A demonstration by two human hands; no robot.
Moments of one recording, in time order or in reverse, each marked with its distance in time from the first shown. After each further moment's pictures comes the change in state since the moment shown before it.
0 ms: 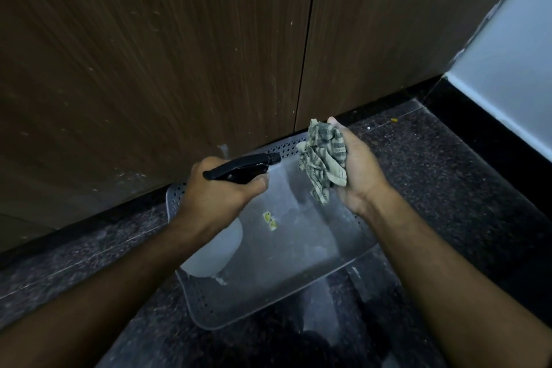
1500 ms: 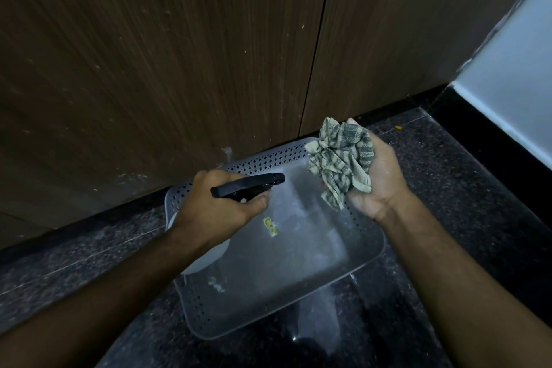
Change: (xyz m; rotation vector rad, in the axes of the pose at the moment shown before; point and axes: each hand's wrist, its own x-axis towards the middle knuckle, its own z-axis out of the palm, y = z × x) left_hand -0.007 -0.012 -0.003 0.276 0.035 0.152; right_hand -0.002 -0.015 -0.009 0.169 -0.209 0.033
